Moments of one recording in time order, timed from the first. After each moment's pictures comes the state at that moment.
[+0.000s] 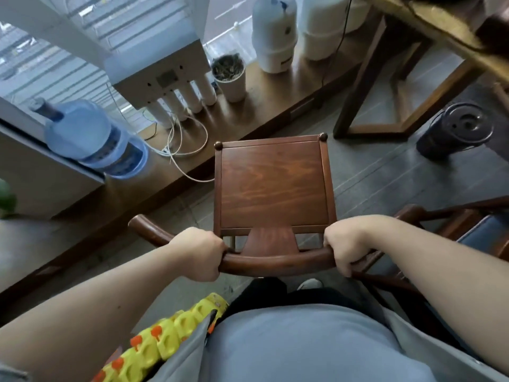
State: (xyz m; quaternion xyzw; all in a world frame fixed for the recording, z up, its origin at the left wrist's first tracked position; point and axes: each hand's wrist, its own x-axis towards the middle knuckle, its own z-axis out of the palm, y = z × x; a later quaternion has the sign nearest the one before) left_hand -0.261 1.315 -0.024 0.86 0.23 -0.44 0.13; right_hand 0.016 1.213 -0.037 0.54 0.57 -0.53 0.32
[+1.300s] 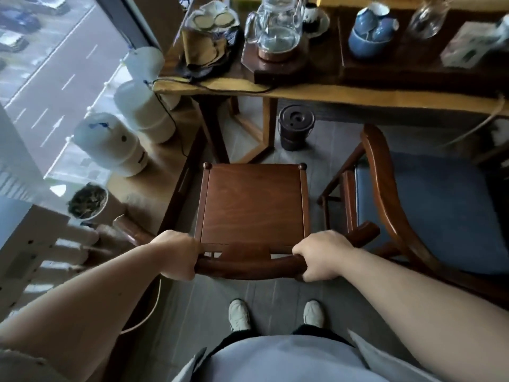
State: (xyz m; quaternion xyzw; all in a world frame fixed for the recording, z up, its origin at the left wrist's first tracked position) left_hand -0.026 1.466 -0.020 0.90 -0.11 -0.41 -0.09; right_hand 0.055 1.166 -0.031 0.85 0.39 -0.35 0.04
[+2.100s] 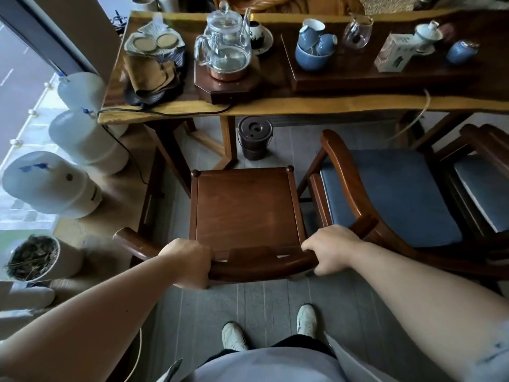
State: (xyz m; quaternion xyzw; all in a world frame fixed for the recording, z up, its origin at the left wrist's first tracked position) left_hand 0.044 1.449 -0.036 0.90 -0.21 -0.36 -0.09; right_hand 0.090 1.140 -0.017 0.88 0.31 -0.35 0.05
